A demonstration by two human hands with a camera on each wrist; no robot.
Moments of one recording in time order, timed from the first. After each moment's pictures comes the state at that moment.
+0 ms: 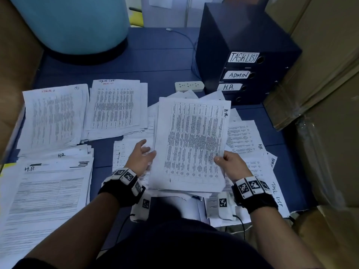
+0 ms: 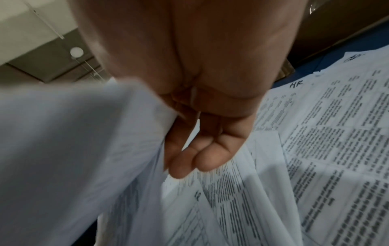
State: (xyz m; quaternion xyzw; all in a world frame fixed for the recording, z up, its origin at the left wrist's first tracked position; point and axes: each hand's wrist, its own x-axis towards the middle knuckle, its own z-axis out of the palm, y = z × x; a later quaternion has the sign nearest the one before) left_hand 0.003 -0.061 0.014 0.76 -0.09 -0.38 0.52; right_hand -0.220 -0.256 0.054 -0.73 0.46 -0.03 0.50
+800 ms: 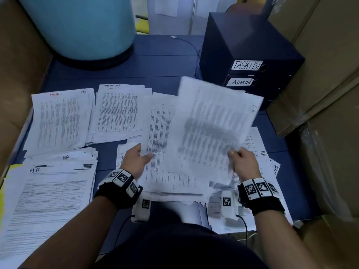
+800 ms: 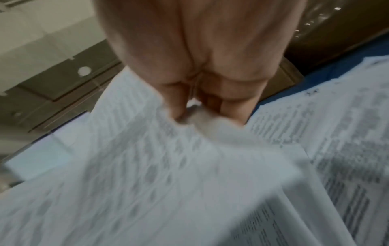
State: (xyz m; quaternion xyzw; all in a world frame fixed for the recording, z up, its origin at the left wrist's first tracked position) left_hand 0.005 -0.049 0.043 0.77 -0.13 -0.31 0.54; right_hand -0.217 -0.277 0.056 -0.67 0.51 -0.17 0.50
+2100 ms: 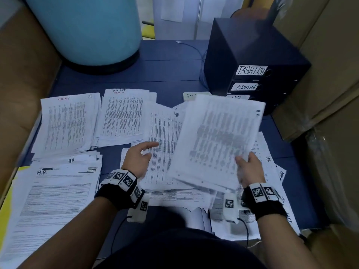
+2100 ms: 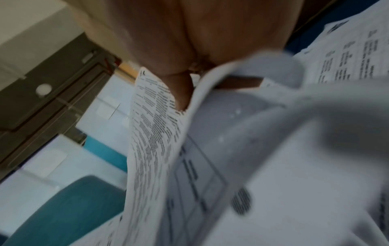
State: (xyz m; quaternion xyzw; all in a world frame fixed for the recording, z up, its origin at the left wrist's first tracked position) left_hand 0.007 -0.052 0.075 0.81 -0.19 -0.26 0.49; right_hand -0.217 -0.289 0.037 -0.59 0.53 -0.20 0.58
